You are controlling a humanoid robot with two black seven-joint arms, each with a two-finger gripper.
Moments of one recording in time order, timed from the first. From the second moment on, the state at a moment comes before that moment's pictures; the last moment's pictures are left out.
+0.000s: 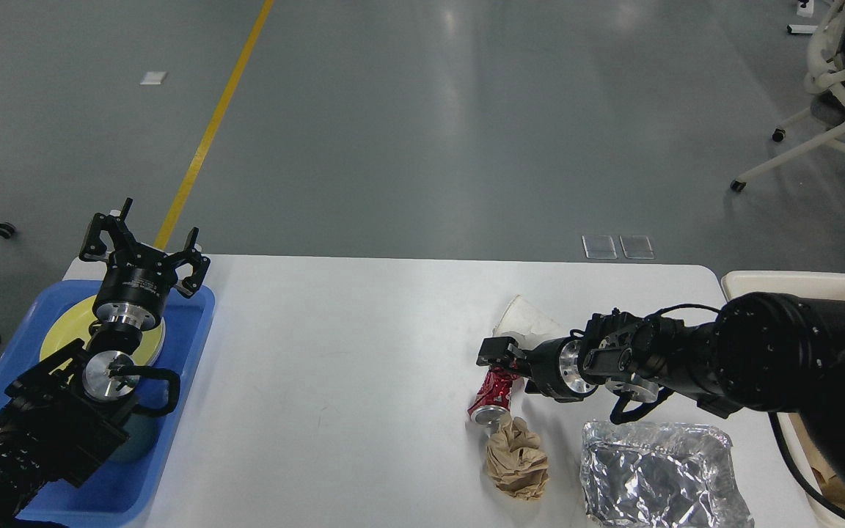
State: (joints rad) left arm -0.71 0.22 -0.64 -0.30 -0.39 -0.56 -0.42; right arm 1.24 0.07 -1.24 0.79 0.34 0.17 0.30
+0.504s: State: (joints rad) left arm -0.71 0.22 -0.64 -0.30 -0.39 -0.56 -0.42; right arm 1.17 0.10 -1.22 0.70 0.34 0.12 0.30
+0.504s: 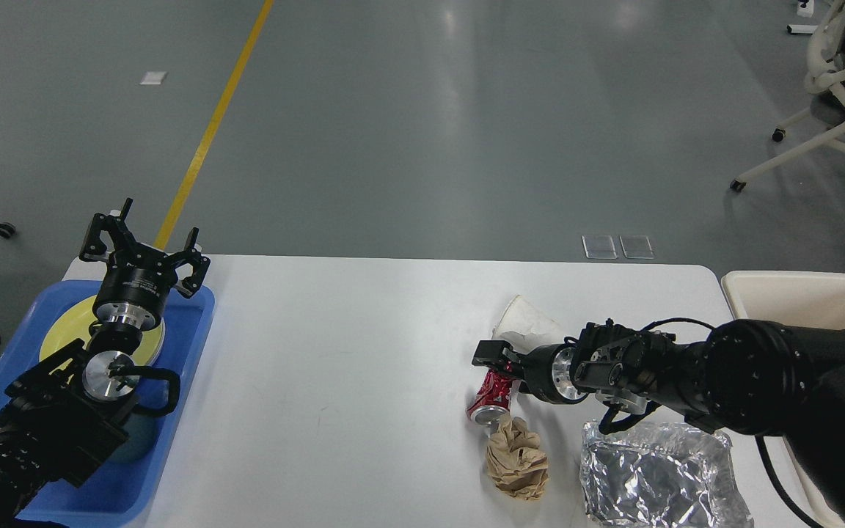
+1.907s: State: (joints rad) left arm -0.71 0.22 -0.64 -0.30 -0.39 -0.56 -0.42; right arm 1.25 0.13 -1.20 0.76 0.34 0.19 0.30
